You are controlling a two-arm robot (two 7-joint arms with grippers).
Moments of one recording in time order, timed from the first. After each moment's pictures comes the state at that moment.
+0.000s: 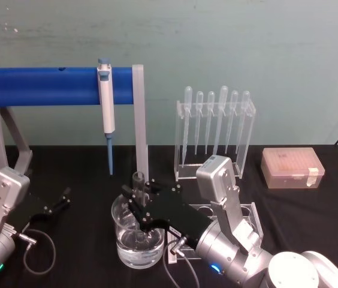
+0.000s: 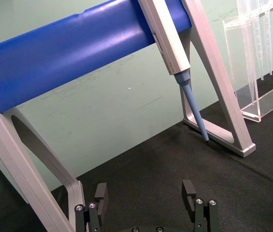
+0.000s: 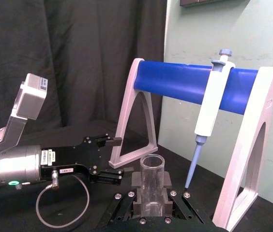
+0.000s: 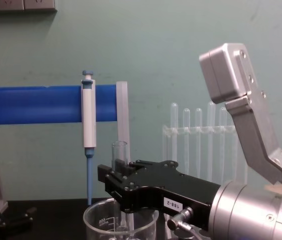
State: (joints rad) left arm -0.20 0.60 0.45 -1.41 -0.25 -0.12 0.03; right arm 0.23 0.21 -0.50 -1.52 0.21 -0.06 0.38
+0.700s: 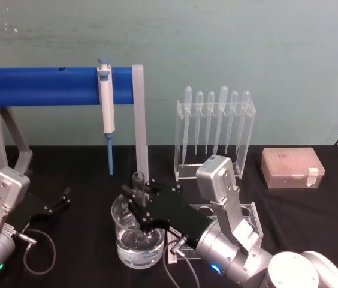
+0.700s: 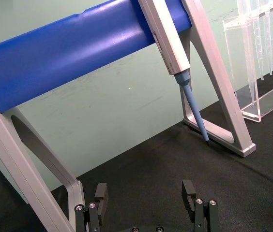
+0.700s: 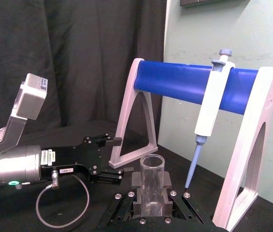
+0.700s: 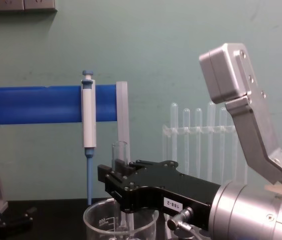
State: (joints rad) left arm -0.20 0.60 0.45 -1.41 -0.25 -0.12 0.03; right arm 0.23 0.21 -0.50 -1.52 0.21 -0.06 0.38
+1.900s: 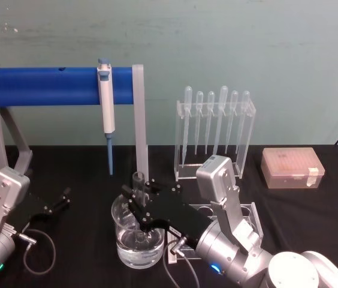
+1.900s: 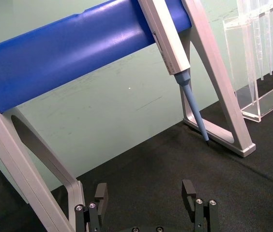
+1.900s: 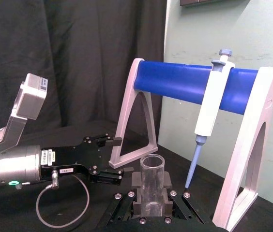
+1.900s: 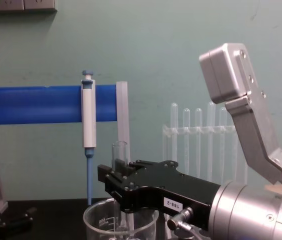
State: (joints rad) left arm -0.20 0.60 0.45 -1.41 -0.25 -0.12 0.03; right arm 0.23 0.21 -0.50 -1.52 0.21 -0.06 0.38
